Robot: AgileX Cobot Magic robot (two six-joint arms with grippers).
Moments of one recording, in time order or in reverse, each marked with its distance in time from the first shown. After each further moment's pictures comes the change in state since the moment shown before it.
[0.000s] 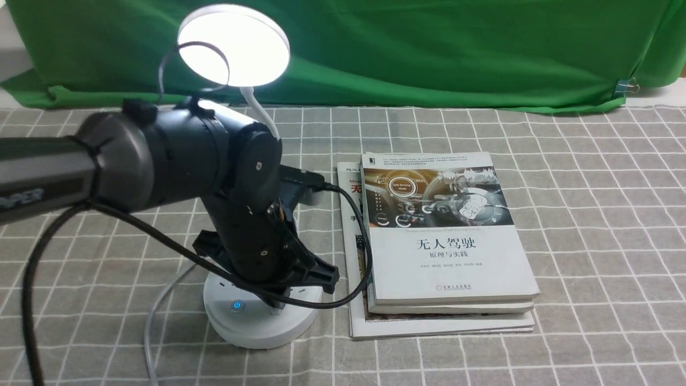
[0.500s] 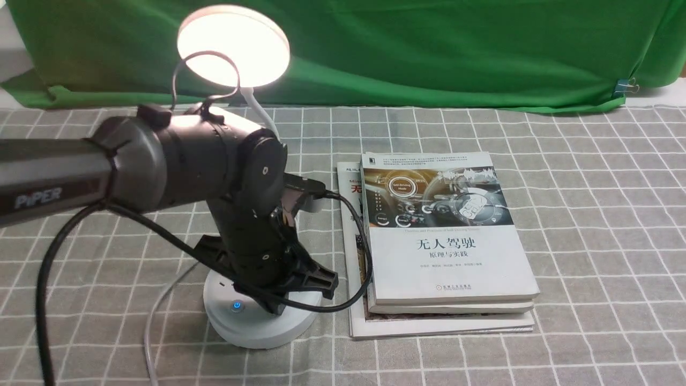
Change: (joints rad) right arm 0.000 0.000 0.000 0.000 0.000 0.000; left arm -0.002 -0.010 -0.001 0.002 0.023 0.003
